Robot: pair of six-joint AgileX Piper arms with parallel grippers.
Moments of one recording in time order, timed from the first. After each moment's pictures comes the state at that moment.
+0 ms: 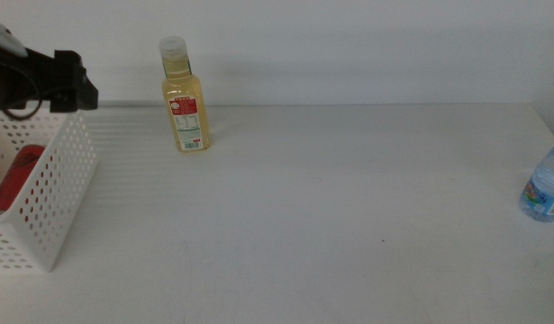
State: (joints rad) left arm -0.07 1.27 -1.23 -0.10 0.84 0.07; right arm 0.04 -0.01 0.03 0.00 0.24 0.00
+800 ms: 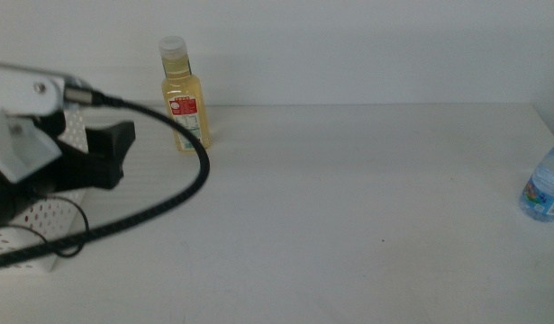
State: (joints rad) left arm -0.25 0.99 -0.57 -0.06 -0.09 0.07; right arm 0.04 -0.01 0.03 0.00 0.24 0.00
